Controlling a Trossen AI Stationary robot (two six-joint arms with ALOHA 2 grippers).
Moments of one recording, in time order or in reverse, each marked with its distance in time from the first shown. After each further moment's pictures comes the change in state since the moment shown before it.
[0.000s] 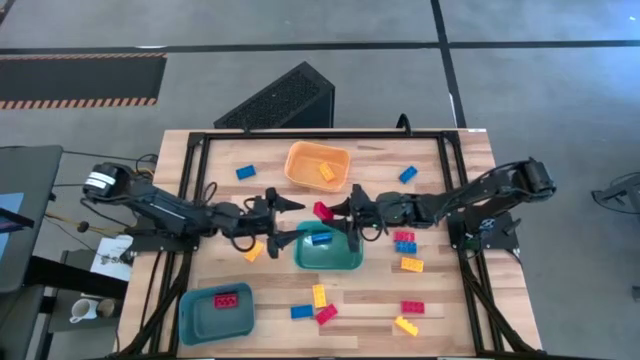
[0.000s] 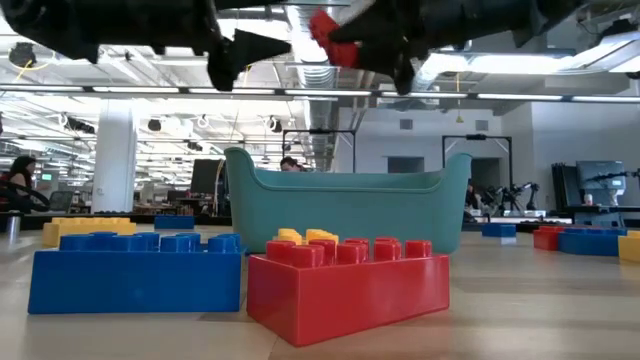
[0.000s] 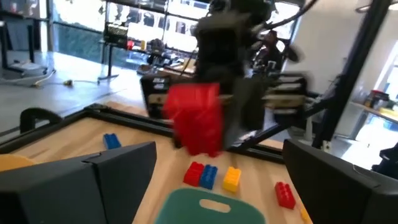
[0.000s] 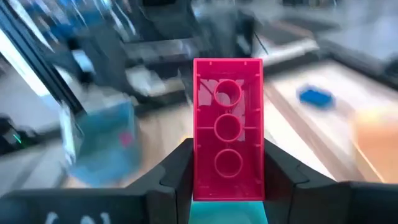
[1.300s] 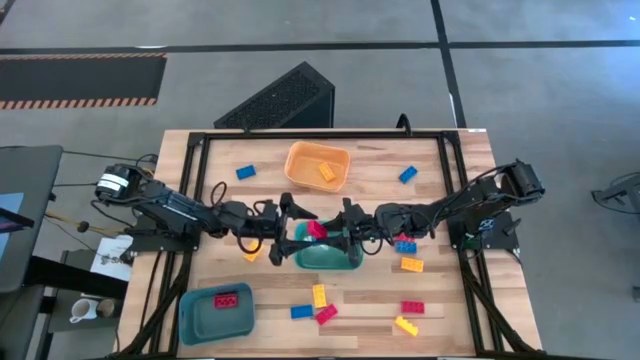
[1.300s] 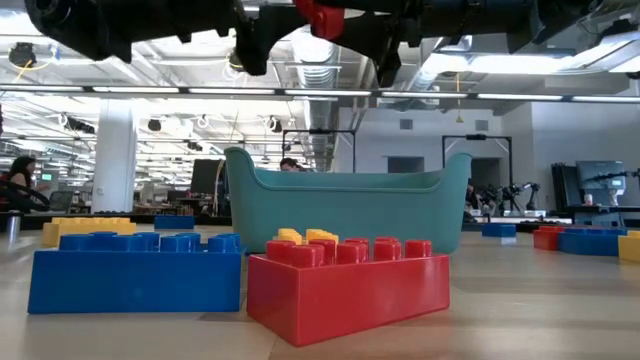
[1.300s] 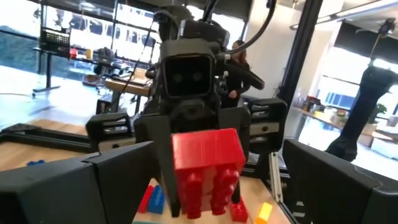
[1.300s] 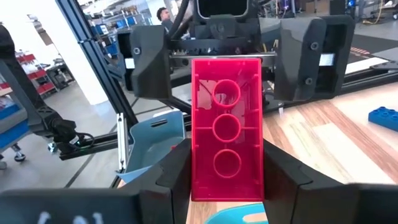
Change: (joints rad) left arm 0.011 0.117 0.091 0.118 0.222 -0.005; right arm 0.067 0.097 0.000 0.211 -0.083 -0.001
